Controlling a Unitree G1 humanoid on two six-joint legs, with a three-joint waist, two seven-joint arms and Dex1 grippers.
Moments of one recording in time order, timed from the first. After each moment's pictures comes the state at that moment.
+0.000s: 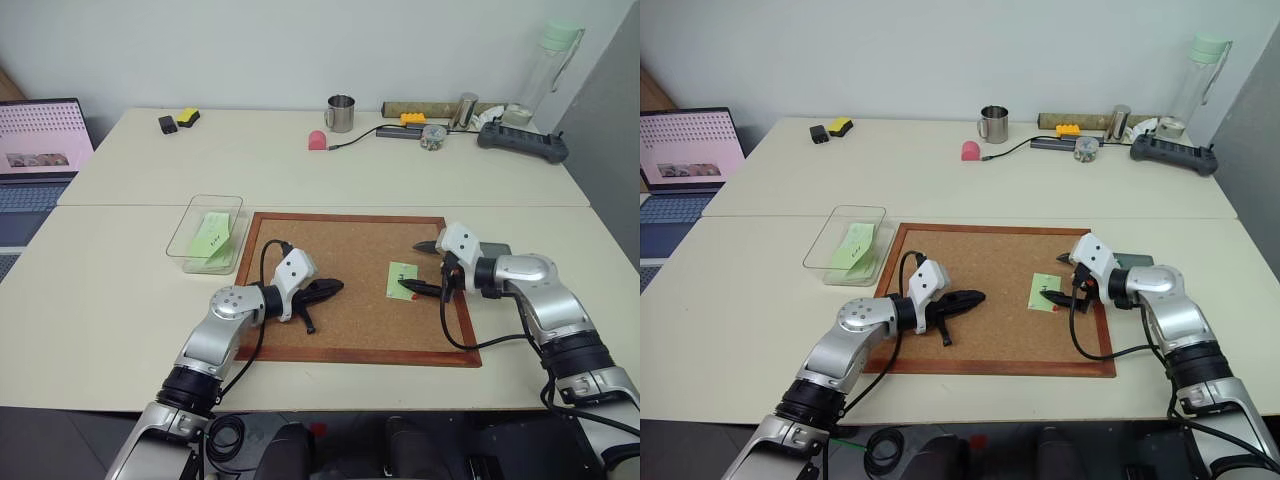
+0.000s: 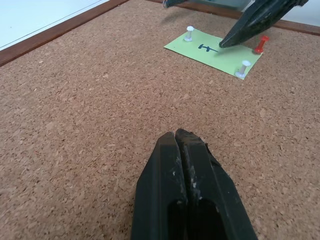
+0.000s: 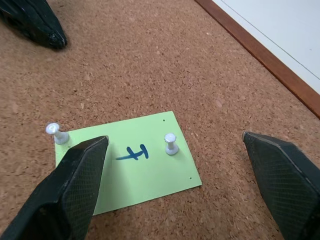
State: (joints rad) left arm -0.39 0.40 -0.21 0.17 -0.18 0.17 -0.89; right arm -0.54 -0.58 0.16 0.33 0.14 0.13 1.00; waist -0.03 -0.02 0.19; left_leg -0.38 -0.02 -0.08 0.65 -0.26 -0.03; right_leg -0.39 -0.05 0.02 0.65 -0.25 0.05
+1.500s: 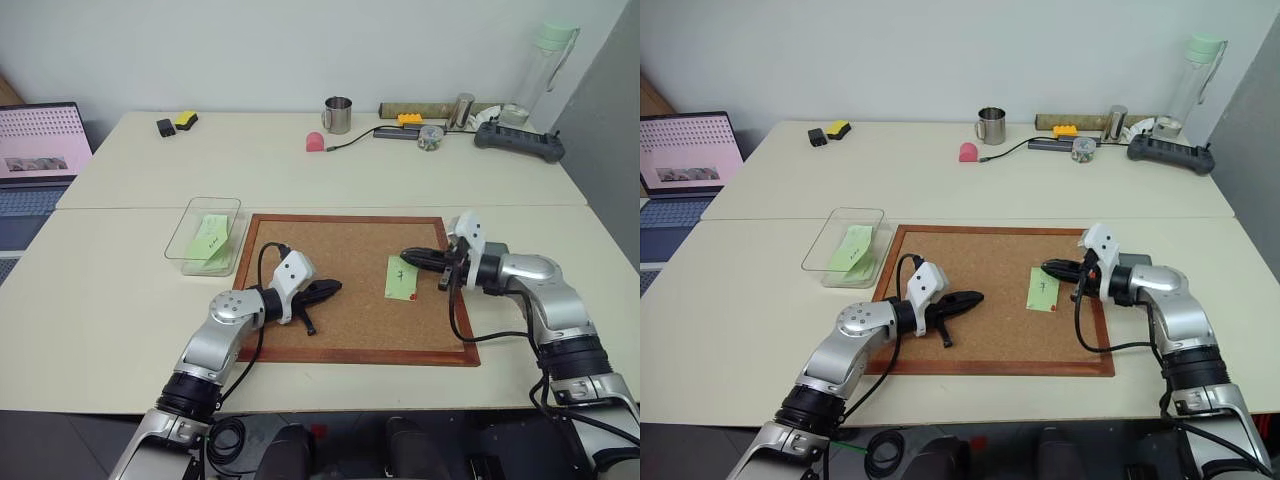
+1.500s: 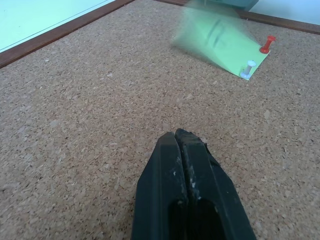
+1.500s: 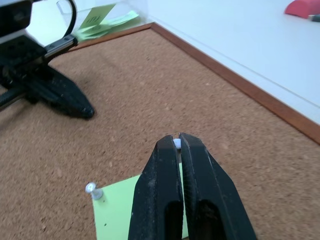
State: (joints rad) left arm -0.36 0.39 -0.21 0.15 -0.17 0.19 -0.86; right arm -0.52 -0.54 0.03 0.20 0.32 0.33 1.02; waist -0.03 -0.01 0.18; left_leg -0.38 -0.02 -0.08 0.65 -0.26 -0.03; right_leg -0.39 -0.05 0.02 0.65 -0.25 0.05
